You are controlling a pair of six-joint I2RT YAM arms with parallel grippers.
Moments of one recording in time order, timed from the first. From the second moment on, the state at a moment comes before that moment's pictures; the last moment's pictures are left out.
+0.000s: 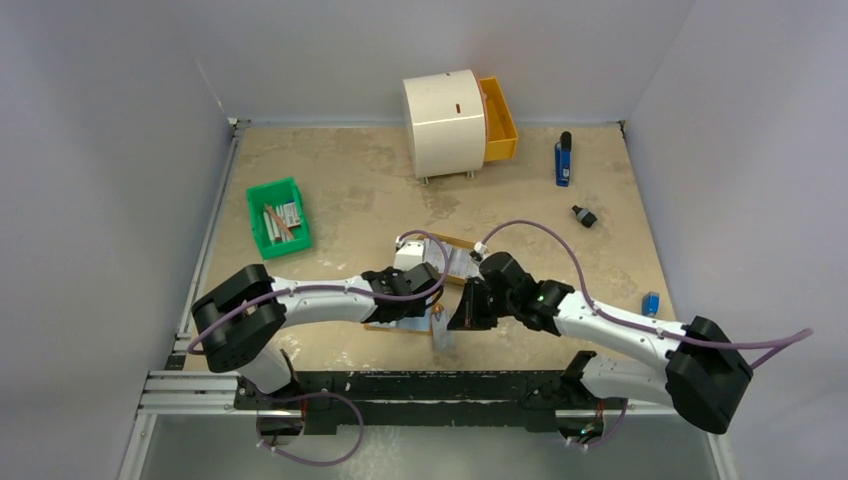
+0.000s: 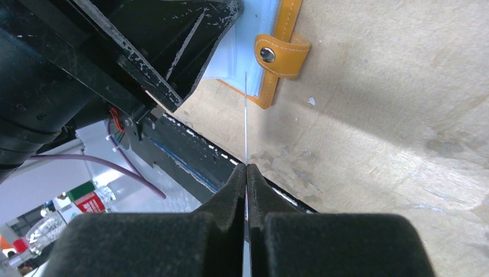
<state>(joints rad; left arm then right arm) -1.06 1.59 0.83 -0.34 -0.46 -0.87 0.85 1.12 0.55 -0.29 -0.23 0.94</state>
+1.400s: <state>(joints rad) -1.06 1.32 0.83 -0.47 -0.50 -0.91 0.85 1.37 0.58 0.04 -0.39 0.95</state>
